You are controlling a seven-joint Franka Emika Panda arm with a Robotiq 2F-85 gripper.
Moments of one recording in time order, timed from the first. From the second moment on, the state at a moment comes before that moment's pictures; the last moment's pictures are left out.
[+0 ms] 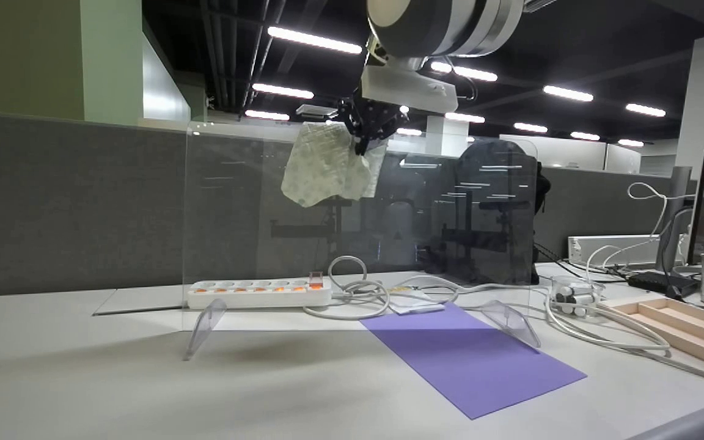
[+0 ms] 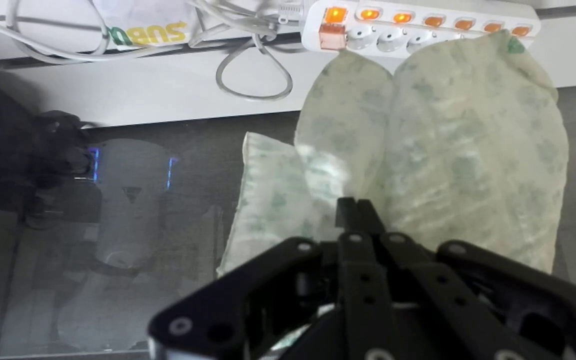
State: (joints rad) arm -0.76 -0.18 0.89 -2.49 -0.11 3.15 0.41
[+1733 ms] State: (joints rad) arm -0.03 -0.33 0.24 -2.72 0.17 2.70 0.40
